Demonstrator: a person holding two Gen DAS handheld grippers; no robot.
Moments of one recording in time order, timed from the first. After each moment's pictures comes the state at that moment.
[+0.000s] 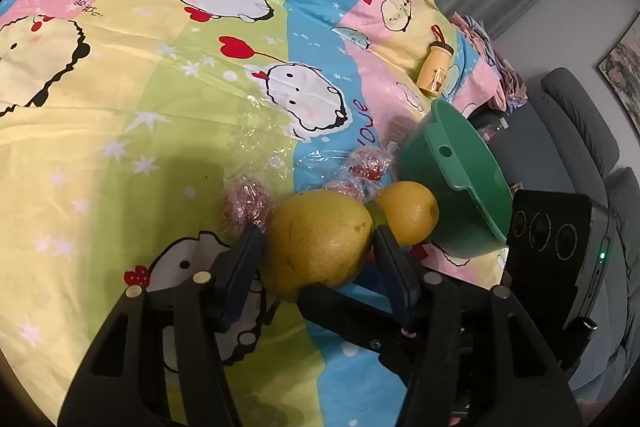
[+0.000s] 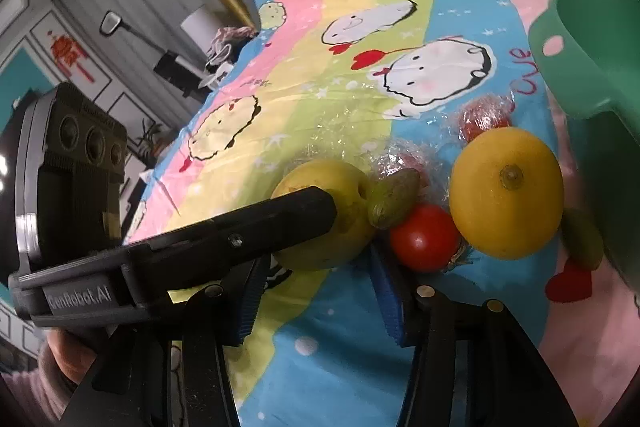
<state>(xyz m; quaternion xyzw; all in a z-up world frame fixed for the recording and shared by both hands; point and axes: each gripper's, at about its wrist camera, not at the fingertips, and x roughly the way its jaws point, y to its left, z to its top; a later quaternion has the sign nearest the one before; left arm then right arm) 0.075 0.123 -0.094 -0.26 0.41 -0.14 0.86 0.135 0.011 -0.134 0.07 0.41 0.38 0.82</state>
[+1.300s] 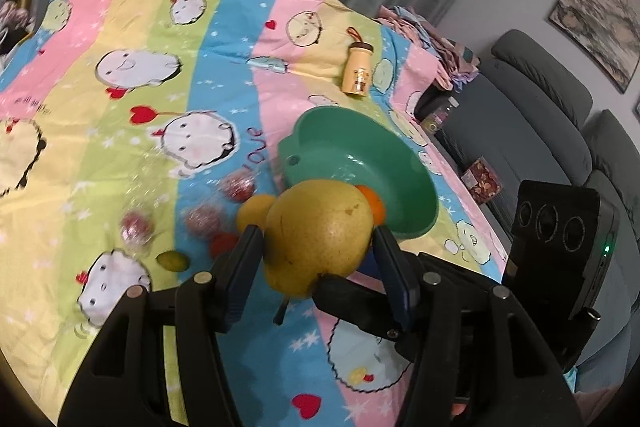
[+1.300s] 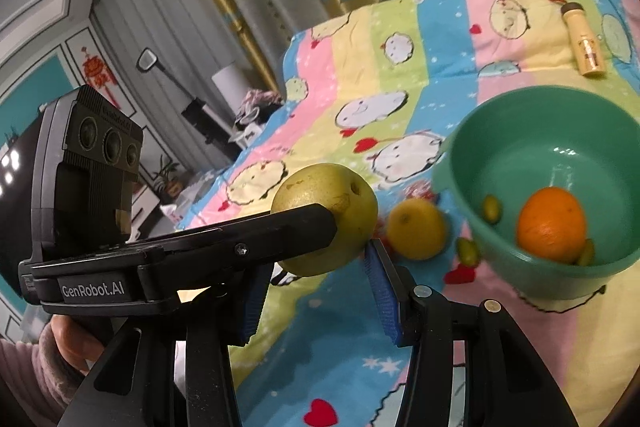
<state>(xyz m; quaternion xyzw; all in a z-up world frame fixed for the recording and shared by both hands) 0.049 0.034 -0.010 -0.17 0.36 -0.19 0.89 0.074 -0.076 -0.063 0.09 0.30 0.38 0.87</state>
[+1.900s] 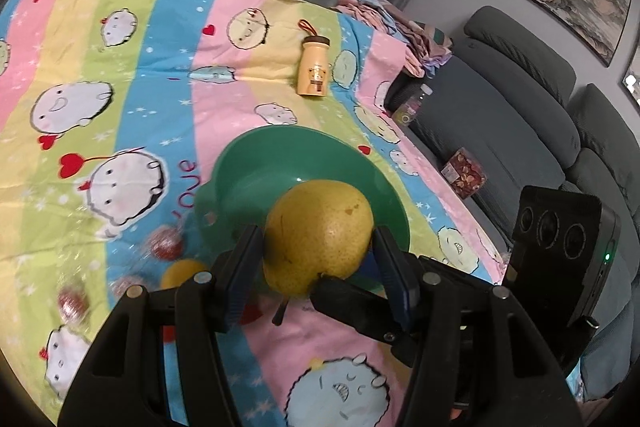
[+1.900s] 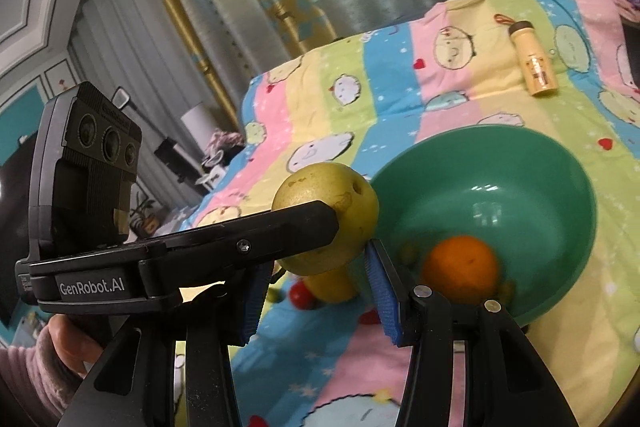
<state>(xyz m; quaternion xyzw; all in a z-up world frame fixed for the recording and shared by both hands) 0.110 -0.023 0.003 -0.14 0.36 -0.25 0.89 0.107 -0.135 -0.049 0.12 0.27 0.32 0.90</state>
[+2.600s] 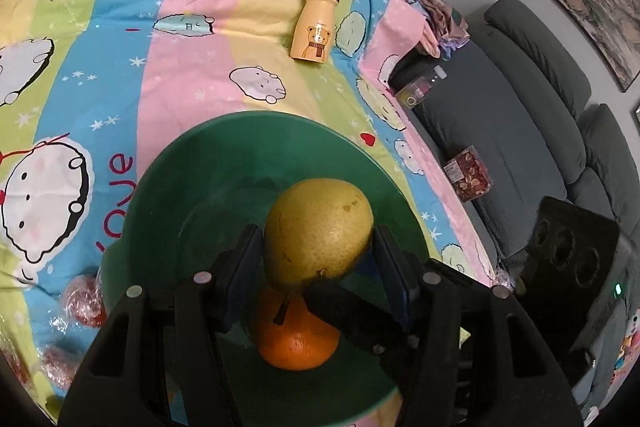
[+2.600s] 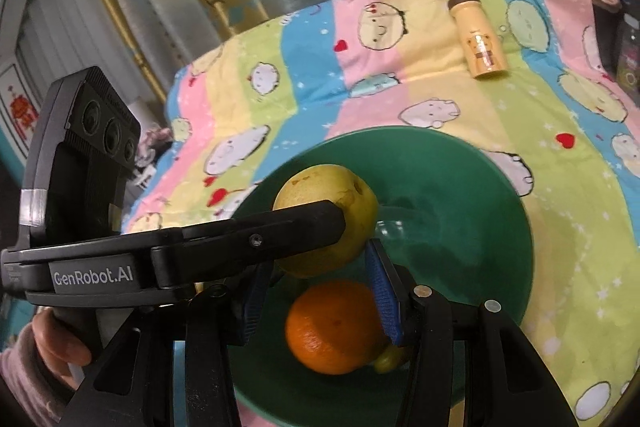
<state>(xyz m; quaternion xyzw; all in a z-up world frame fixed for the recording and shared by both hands) 0.204 -0.065 -0.035 -0.18 0.44 -0.27 0.84 0.180 -0.167 -0.063 0.09 0.32 0.23 0.91</state>
